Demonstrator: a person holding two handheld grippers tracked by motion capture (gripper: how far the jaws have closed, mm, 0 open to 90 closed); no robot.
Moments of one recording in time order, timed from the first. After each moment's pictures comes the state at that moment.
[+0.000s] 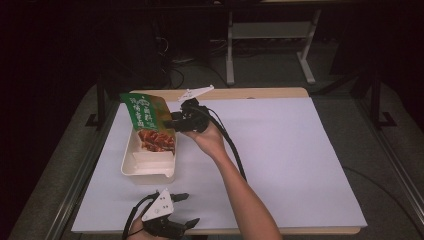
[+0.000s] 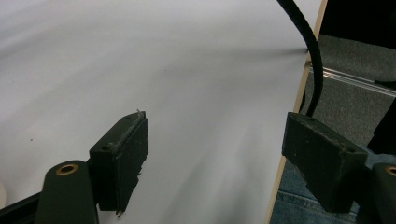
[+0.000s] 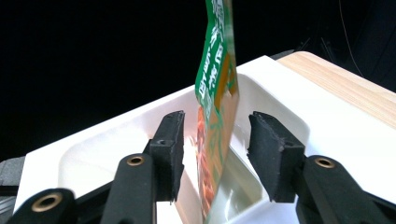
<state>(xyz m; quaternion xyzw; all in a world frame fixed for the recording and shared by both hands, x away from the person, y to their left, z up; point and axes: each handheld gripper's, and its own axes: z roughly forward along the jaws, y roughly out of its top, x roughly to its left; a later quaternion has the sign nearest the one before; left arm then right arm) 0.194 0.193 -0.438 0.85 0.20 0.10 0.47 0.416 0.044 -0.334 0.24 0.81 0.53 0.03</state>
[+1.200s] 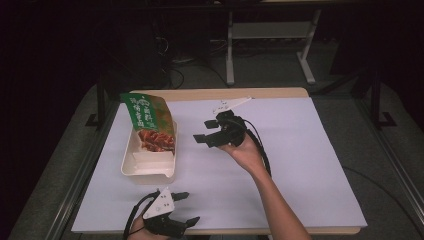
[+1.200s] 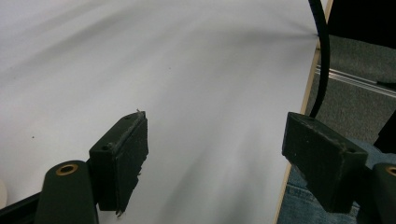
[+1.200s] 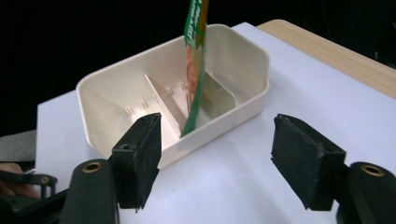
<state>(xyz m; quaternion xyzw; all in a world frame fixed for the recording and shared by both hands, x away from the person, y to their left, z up) 0.197 0.192 -0.440 0.85 0.21 0.11 0.47 0.373 -0.043 -0.334 0.26 0.83 0.50 0.05</state>
